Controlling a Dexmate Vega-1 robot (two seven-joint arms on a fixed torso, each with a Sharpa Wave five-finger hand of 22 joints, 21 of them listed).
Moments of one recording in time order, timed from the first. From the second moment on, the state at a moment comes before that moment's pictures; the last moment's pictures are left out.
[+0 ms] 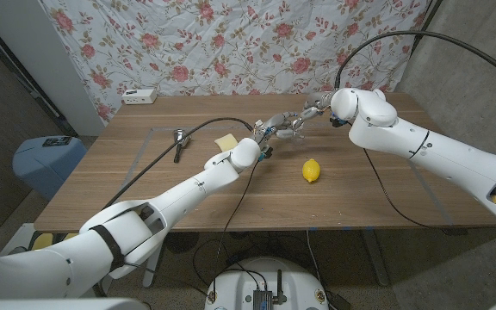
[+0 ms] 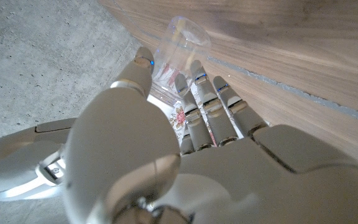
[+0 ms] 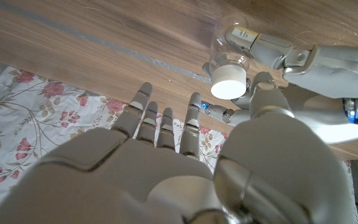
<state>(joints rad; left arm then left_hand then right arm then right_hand) 0.48 0.25 0.85 -1.16 0.07 -0.12 0.17 1.09 0.01 0.47 -0.22 0.17 0.22 0.12 0.18 0.17 0.86 -0.09 0.19 0.19 0.91 -0.10 0.17 0.16 0.51 -0.05 0.18 0.16 -0.30 -0.81 -0.96 -1.97 -0.53 -0.82 0.58 0.66 -0.07 0.38 -0.19 0.19 0.51 0.00 0.27 0.22 0.18 0.13 0.18 0.20 0.18 0.16 0.19 0.19 0.37 0.12 0.19 0.17</state>
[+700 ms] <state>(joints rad) 0.47 0.24 0.86 -1.15 0.07 -0.12 0.17 1.09 0.00 0.47 -0.22 0.17 0.22 0.11 0.18 0.17 0.86 -0.09 0.19 0.19 0.91 -0.10 0.17 0.16 0.51 -0.05 0.18 0.16 -0.29 -0.79 -0.96 -1.94 -0.56 -0.79 0.62 0.74 -0.08 0.41 -0.18 0.19 0.58 -0.03 0.29 0.22 0.18 0.13 0.19 0.20 0.18 0.16 0.19 0.19 0.38 0.12 0.19 0.17</state>
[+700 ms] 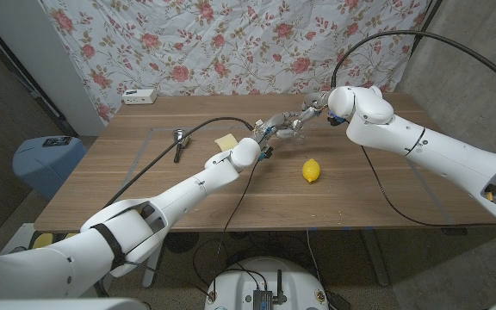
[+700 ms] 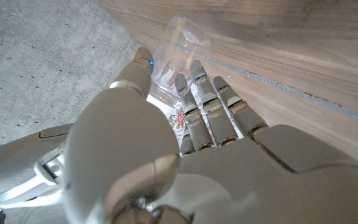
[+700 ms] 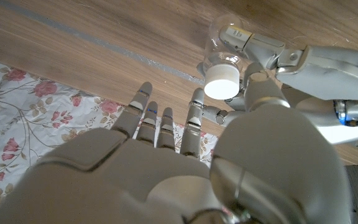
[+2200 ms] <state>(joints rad) 0.48 0.25 0.86 -1.16 0.07 -0.11 0.17 1.09 0.00 0.48 -0.22 0.17 0.22 0.11 0.18 0.17 0.87 -0.09 0.19 0.19 0.91 -0.10 0.17 0.16 0.51 -0.05 0.18 0.16 -0.32 -0.78 -0.93 -1.93 -0.54 -0.78 0.58 0.76 -0.08 0.44 -0.16 0.19 0.77 -0.05 0.35 0.22 0.26 0.11 0.21 0.20 0.23 0.11 0.21 0.19 0.43 0.08 0.20 0.17</state>
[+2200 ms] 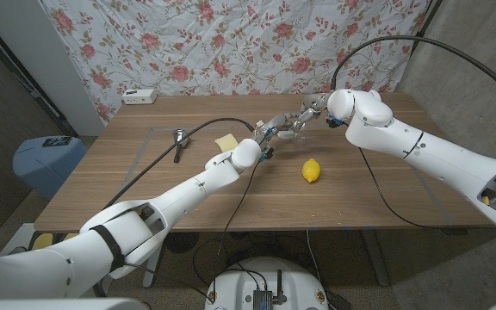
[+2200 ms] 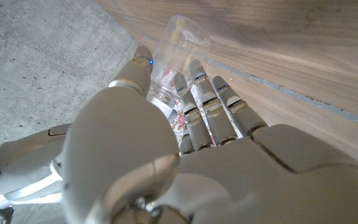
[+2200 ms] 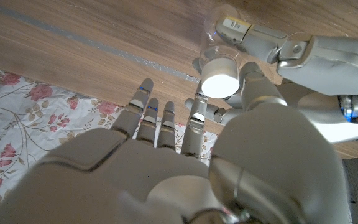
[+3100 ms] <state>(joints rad) 0.50 0.26 0.85 -1.20 0.07 -0.11 0.17 1.09 0.00 0.48 -0.22 0.17 0.21 0.11 0.18 0.17 0.87 -0.09 0.19 0.19 0.91 -0.10 0.16 0.16 0.51 -0.05 0.18 0.16 -0.37 -0.78 -0.91 -1.96 -0.53 -0.81 0.51 0.72 -0.06 0.43 -0.14 0.18 0.88 -0.04 0.36 0.21 0.34 0.08 0.23 0.20 0.29 0.06 0.22 0.19 0.48 0.06 0.20 0.17</state>
